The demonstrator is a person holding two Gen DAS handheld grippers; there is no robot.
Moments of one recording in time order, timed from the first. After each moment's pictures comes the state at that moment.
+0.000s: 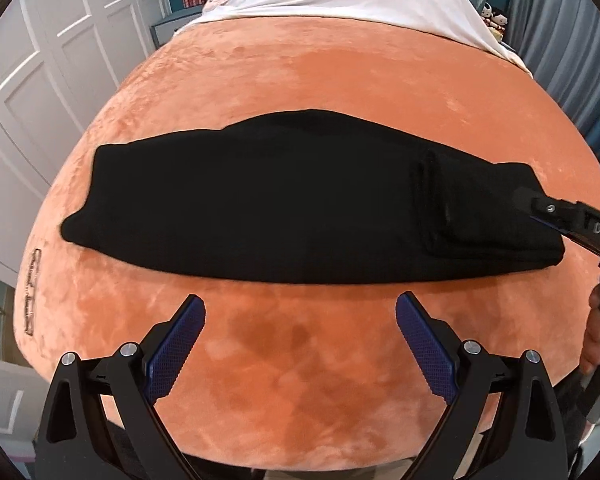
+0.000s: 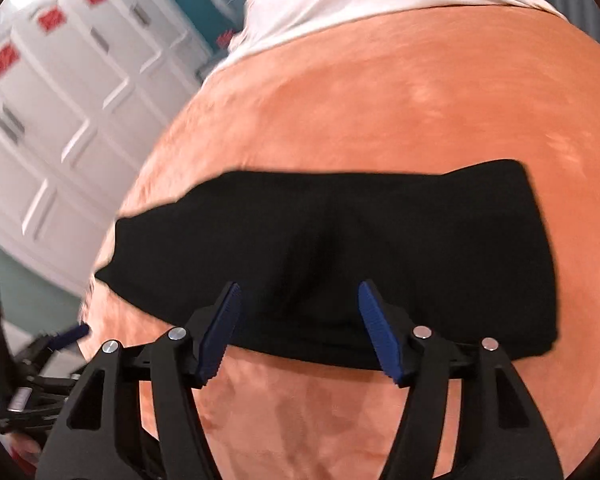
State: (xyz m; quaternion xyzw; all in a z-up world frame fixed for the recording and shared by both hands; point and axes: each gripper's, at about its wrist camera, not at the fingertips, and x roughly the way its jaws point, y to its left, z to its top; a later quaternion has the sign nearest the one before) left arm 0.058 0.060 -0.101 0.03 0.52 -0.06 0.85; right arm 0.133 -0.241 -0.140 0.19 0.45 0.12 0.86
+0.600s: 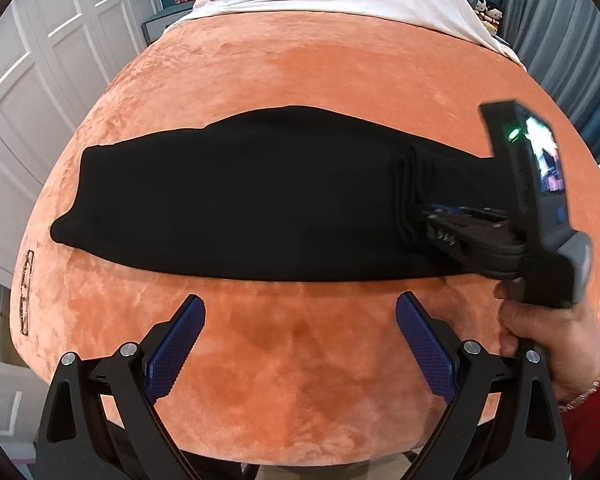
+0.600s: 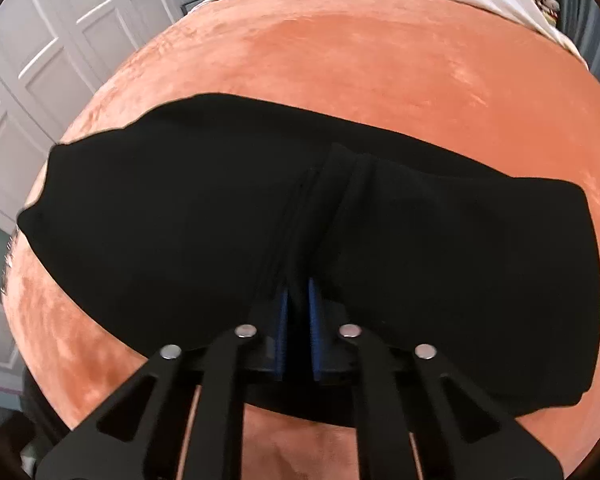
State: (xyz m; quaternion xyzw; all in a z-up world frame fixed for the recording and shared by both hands) left arm 0.057 0.047 -0.098 0.03 0.52 -0.06 0.85; right arm 0.190 -0.154 -0.187 0.05 0.53 0.09 0.84
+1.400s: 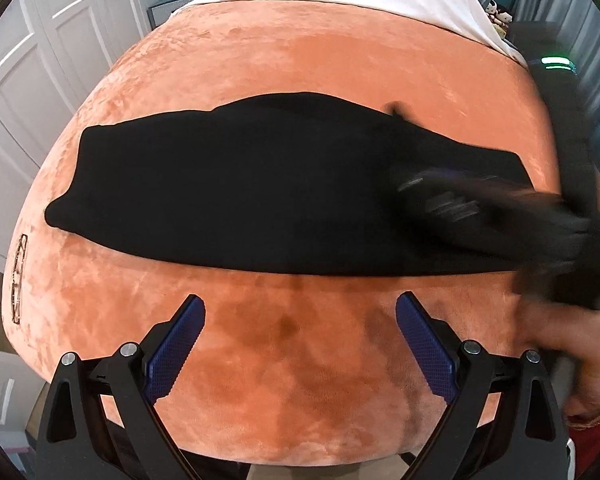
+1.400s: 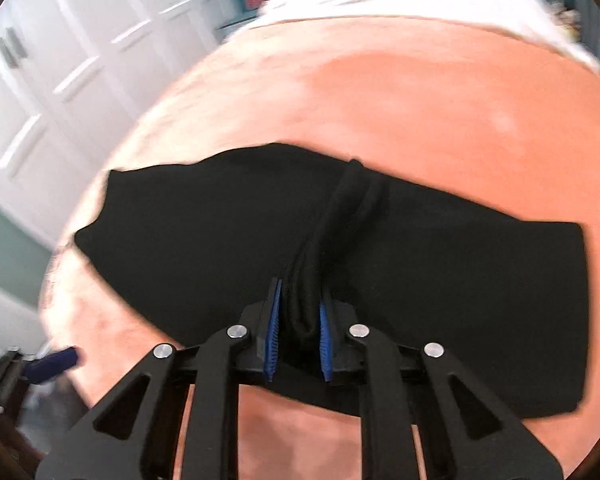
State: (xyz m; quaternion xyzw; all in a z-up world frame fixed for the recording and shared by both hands) left arm 0.065 0.058 -0.111 0.01 0.54 -0.06 0.84; right arm 0.204 -0.112 -0.161 0.07 0.51 0.18 0.84
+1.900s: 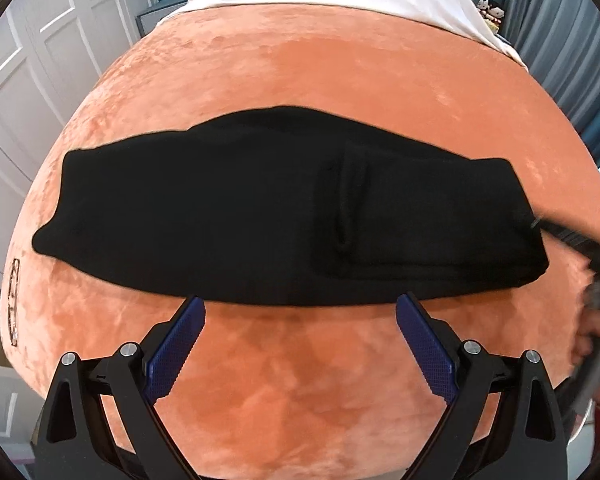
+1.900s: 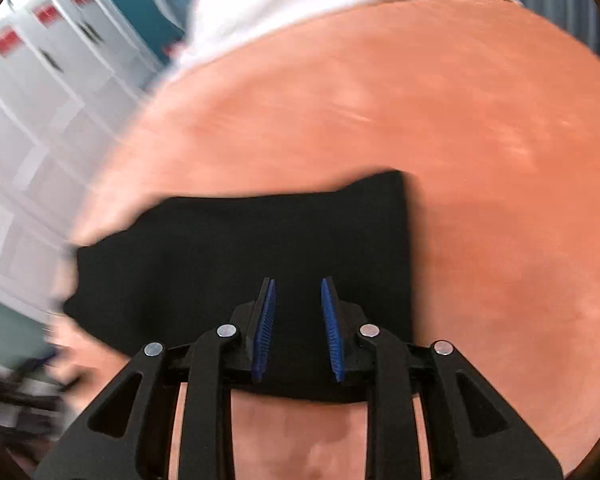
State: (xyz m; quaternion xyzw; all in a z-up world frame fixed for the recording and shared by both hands) left arm 0.090 0.032 -0.107 0.03 0.53 -0.07 0.84; right arm 0.172 -0.300 -0.172 0.16 0.50 0.01 0.85
